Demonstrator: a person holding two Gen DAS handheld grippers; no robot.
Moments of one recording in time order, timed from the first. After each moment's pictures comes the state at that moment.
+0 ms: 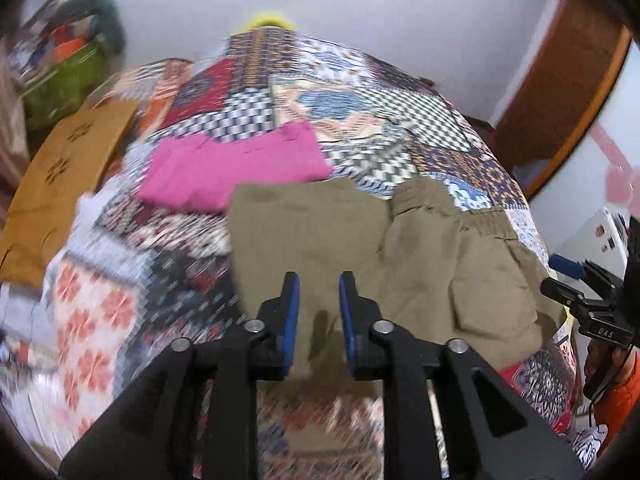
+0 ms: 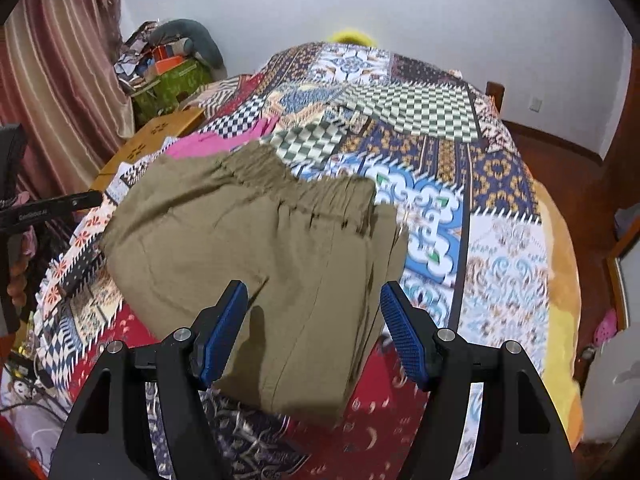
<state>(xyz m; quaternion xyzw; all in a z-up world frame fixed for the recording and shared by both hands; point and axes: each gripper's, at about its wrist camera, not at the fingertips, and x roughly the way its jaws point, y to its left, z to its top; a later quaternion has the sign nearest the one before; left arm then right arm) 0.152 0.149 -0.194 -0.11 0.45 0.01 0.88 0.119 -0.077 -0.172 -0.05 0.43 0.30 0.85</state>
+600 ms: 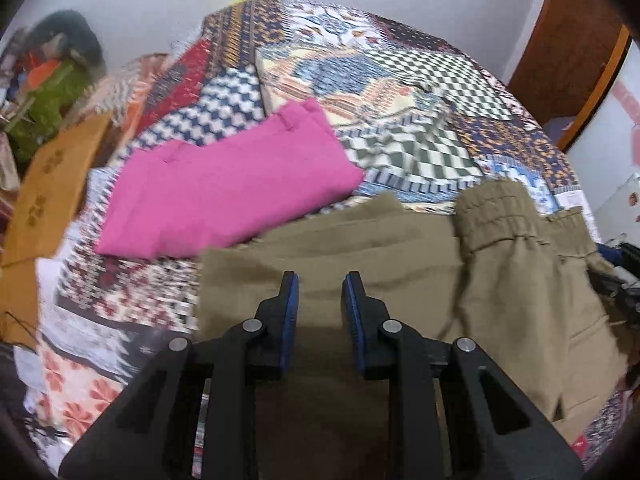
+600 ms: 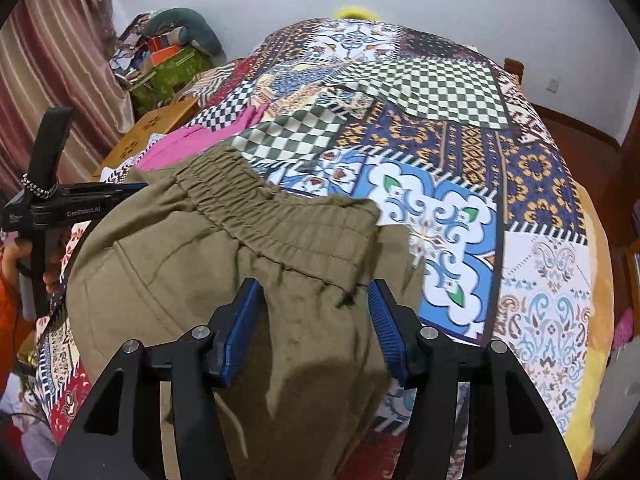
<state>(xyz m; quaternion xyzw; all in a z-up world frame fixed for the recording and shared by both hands) 0.236 0.170 -0.250 -0.04 0.50 0.04 0.87 0.176 -0.067 -0.206 -0.03 0.48 0.31 0.82</state>
